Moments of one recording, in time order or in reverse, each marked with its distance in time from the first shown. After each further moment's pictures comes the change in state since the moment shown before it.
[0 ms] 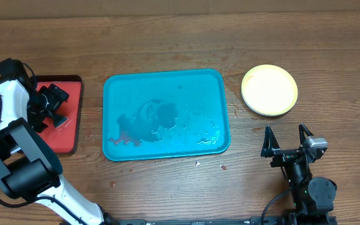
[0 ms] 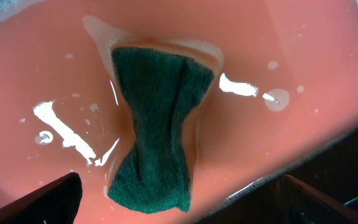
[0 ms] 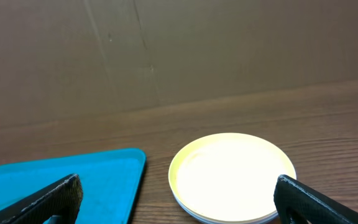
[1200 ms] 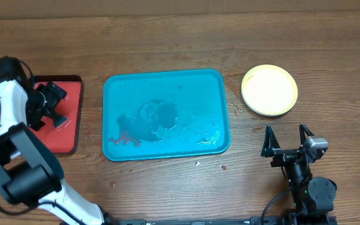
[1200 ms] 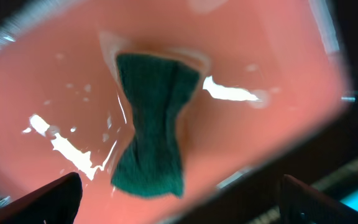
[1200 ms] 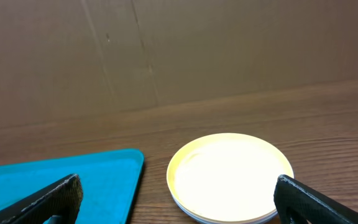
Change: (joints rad) left arm 0.000 -0.060 0.000 0.000 0.000 0.000; right arm 0.000 0.000 0.000 0.000 0.008 0.000
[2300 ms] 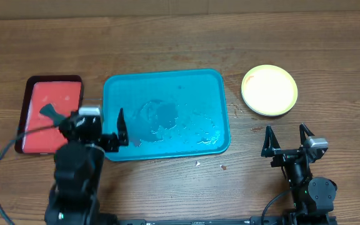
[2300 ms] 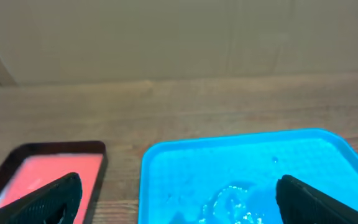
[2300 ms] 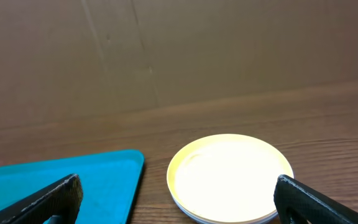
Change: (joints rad) left arm -0.630 -1.386 -0.923 0.621 -0.153 0.478; right arm 0.000 -0.003 0.000 0.000 0.000 -0.001
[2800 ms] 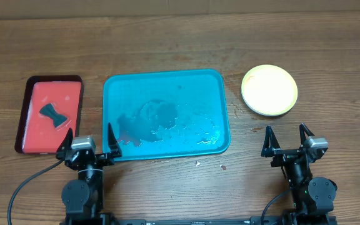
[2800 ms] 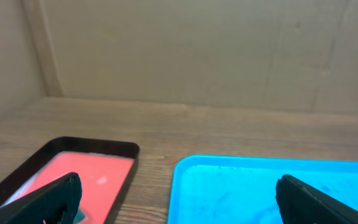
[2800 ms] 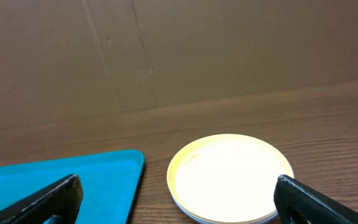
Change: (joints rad) left arm 0.164 -0.441 -0.493 0.316 0.014 -0.014; right arm 0.000 0.000 0.000 0.000 0.000 0.001
